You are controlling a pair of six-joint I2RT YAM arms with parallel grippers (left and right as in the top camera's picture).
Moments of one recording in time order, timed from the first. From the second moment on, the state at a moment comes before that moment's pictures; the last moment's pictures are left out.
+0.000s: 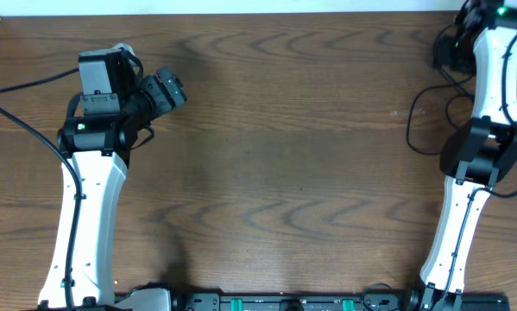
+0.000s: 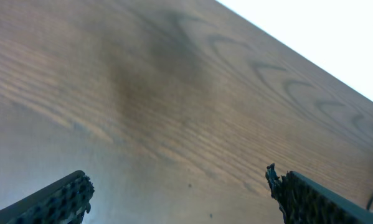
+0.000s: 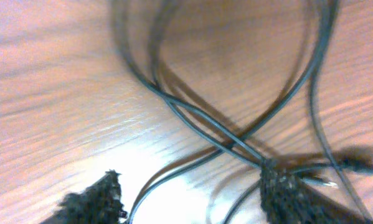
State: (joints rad) left arm 0.05 1.39 1.28 -0.68 0.14 -0.43; right arm -0.22 2.67 2.75 -1.33 0.04 0.05
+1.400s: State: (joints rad) left arm 0.05 1.18 1.30 -0.84 0.14 -0.25; right arm -0.19 1.46 2.38 -1.70 -0.21 -0.01
